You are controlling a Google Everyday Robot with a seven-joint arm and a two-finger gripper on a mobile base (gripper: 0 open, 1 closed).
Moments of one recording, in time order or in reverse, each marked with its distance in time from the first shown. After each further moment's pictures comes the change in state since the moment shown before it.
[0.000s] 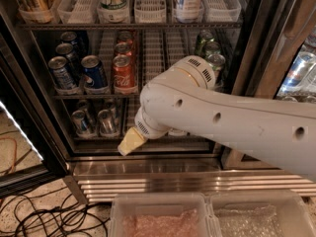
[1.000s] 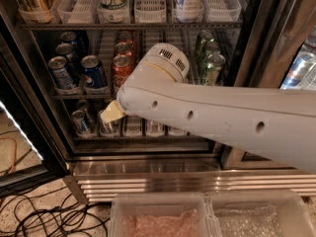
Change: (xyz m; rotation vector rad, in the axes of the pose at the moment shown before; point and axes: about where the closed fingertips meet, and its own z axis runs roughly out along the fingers) arm -0.092 -0.019 0.001 0.131 -0.223 0.119
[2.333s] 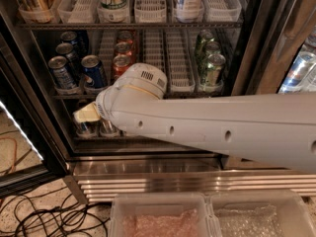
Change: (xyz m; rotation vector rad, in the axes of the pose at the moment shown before) arm -0.031 0.056 0.036 -0.123 -0.159 0.078
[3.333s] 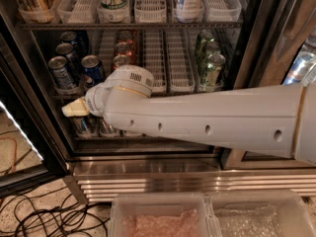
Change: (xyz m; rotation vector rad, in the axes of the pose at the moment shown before) arm -0.028 0.022 0.034 -0.069 -0.085 0.028
